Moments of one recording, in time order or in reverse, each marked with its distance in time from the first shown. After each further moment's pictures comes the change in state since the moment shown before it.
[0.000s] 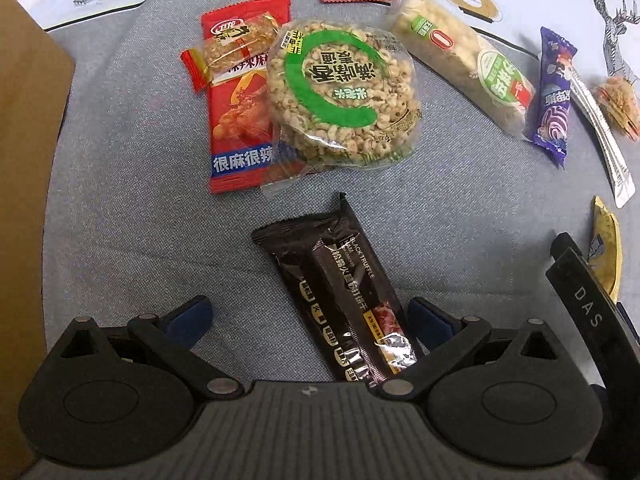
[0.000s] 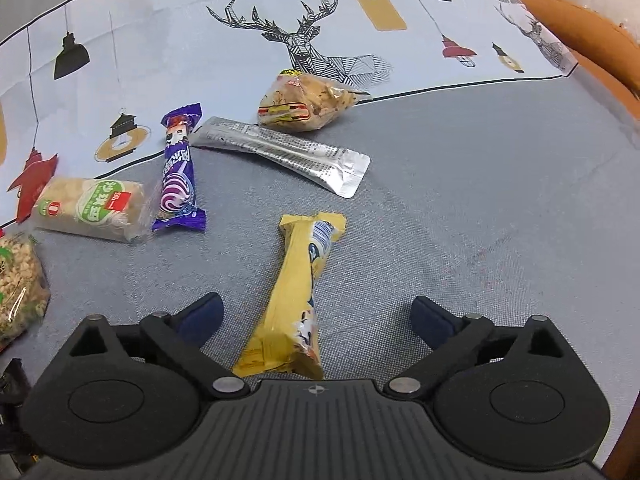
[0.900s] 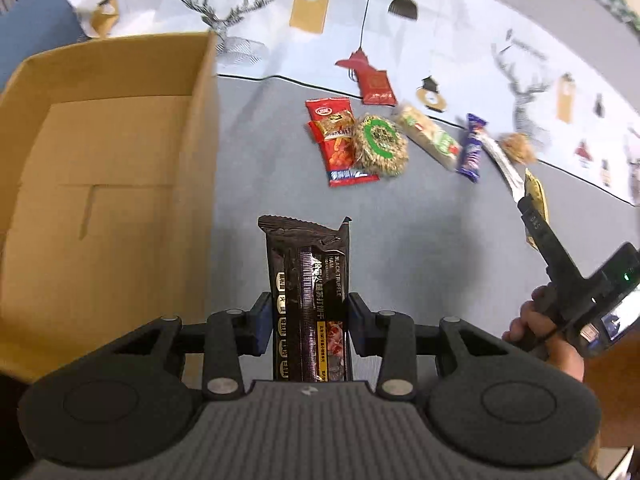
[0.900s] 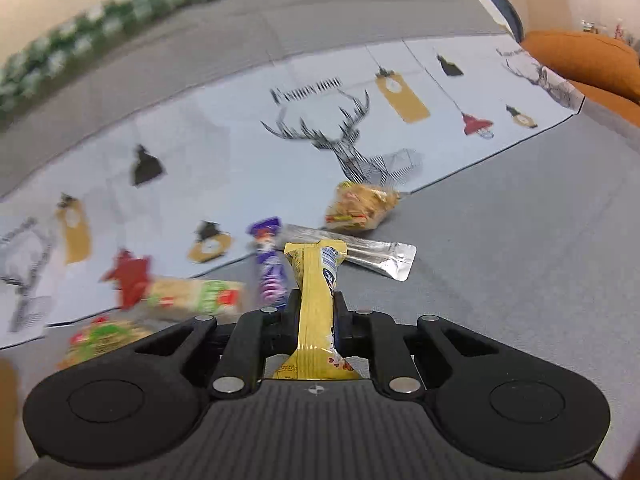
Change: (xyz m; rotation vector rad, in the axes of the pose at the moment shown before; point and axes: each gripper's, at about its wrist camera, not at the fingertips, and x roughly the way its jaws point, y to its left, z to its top) left arm -0.182 0.143 -0.112 0.001 -0.224 -0.166; right arm -0.094 0.003 -0.002 0.109 -0.268 0.201
